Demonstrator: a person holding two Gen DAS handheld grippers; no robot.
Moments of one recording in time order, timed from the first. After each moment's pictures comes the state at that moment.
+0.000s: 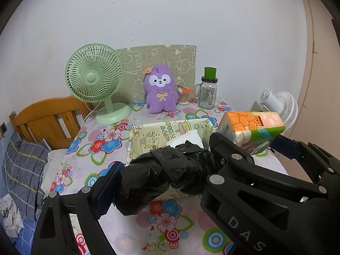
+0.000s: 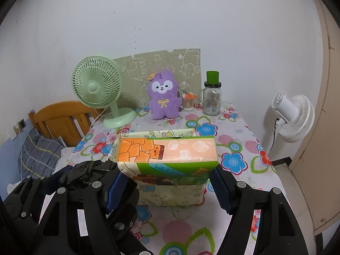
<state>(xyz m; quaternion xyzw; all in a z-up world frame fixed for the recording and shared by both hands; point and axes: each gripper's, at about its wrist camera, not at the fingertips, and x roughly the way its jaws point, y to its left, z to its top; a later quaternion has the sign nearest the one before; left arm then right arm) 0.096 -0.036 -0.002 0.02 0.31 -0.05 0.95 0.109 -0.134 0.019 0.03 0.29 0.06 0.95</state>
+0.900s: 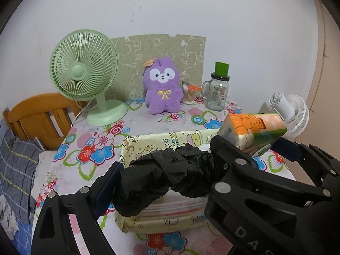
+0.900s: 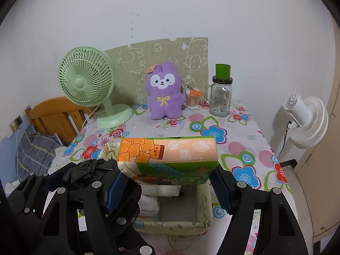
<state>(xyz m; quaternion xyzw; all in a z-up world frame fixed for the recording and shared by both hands) 0.178 -0.033 -0.024 0.00 0.34 -0.05 0.94 0.195 -0.132 -0.004 0.02 0.32 0.07 0.94</state>
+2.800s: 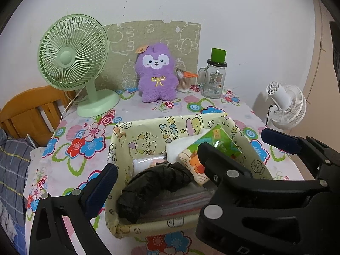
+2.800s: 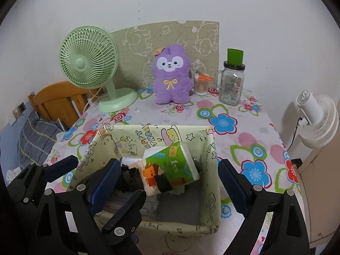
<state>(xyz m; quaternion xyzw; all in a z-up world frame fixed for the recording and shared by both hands) 0.187 -0.030 -0.048 0.01 0.36 -0.08 0.93 0.210 -0.131 -0.033 0.00 0.36 0.10 0.93</state>
